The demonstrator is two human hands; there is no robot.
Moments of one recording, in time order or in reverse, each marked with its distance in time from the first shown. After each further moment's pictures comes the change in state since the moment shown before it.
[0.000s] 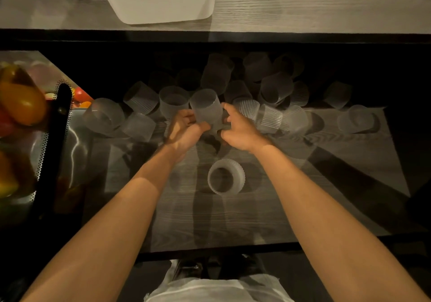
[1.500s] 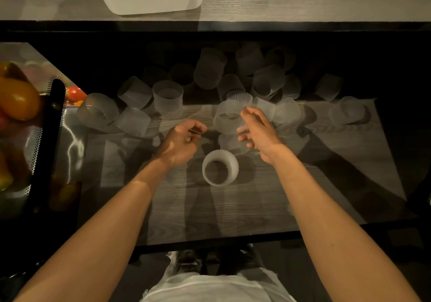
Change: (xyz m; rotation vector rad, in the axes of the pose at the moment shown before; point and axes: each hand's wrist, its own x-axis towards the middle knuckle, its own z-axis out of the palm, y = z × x) left_hand -0.032 -0.029 -0.012 0.401 -0.211 0.336; right_hand -0.031 0.050 -0.014 0.489 0.271 0.151
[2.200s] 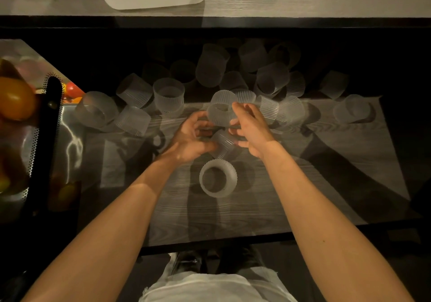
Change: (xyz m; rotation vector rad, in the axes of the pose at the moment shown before) left_hand 0.013 0.010 0.006 -0.372 -0.113 -0.168; right_hand 0.009 -0.013 0.029 0.127 -0.014 0.089
